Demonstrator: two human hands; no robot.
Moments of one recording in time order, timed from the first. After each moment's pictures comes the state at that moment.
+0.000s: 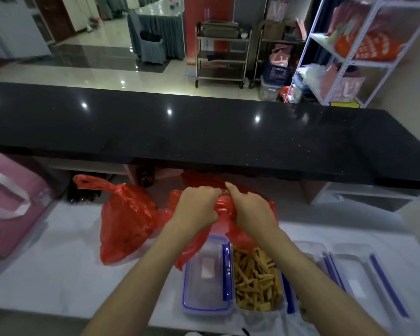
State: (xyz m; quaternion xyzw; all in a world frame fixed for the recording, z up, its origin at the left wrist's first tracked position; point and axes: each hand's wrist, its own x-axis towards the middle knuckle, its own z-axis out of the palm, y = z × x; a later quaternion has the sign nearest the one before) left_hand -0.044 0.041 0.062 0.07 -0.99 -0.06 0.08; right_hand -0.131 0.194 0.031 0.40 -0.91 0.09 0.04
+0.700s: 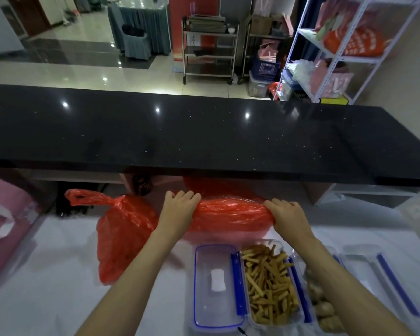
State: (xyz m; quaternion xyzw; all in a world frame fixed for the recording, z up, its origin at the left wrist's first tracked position) left_hand -0.057 -0.048 -0.013 0.07 -1.00 0.03 0.05; right_hand -0.193 0.242 -0.024 0.34 -0.94 0.01 0.05
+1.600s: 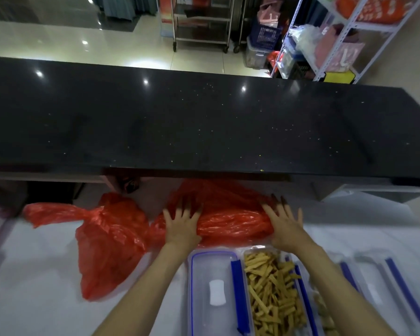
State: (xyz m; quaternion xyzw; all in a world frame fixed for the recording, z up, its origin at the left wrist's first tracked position) left_hand -0.097 -0.043 -0.111 0.16 -0.97 -0.04 -0.17; right_hand -0.224 0.232 -0.077 0.26 -0.95 -0.01 -0.20
